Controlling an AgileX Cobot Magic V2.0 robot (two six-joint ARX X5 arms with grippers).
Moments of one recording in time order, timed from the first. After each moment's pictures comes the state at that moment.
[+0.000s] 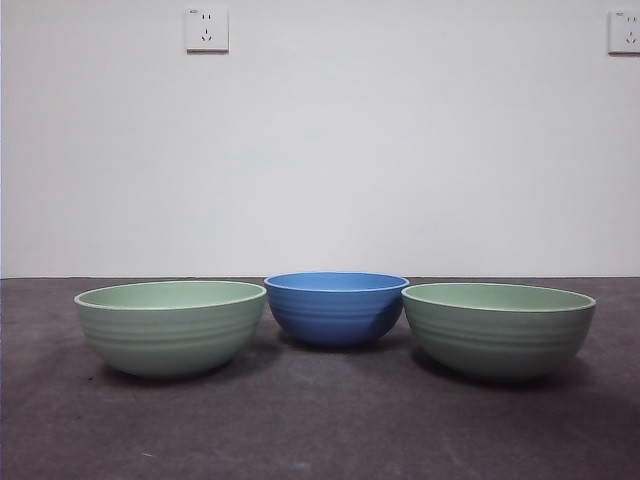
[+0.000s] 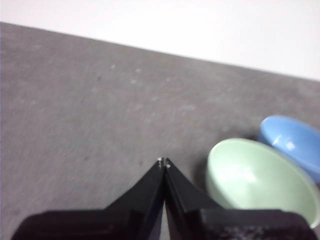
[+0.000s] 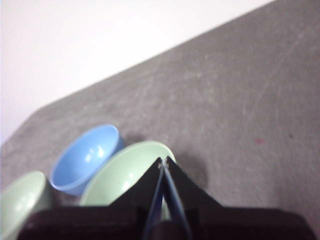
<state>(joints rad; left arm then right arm) -0.04 0.01 0.11 -0.26 0.14 -0.24 0.00 0.05 0.12 -0.23 -0.28 0.40</state>
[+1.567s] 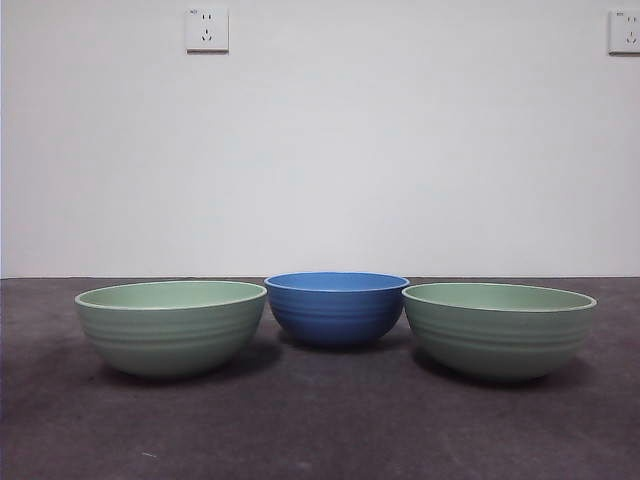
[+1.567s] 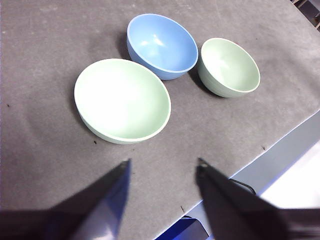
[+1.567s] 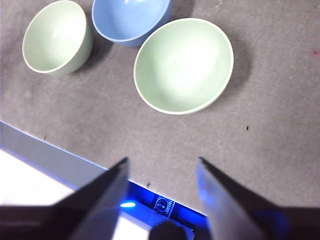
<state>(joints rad) -0.04 0.63 0.79 -0.94 0.60 0.09 0.11 0.82 0.99 -1.14 -0.42 -0.09</state>
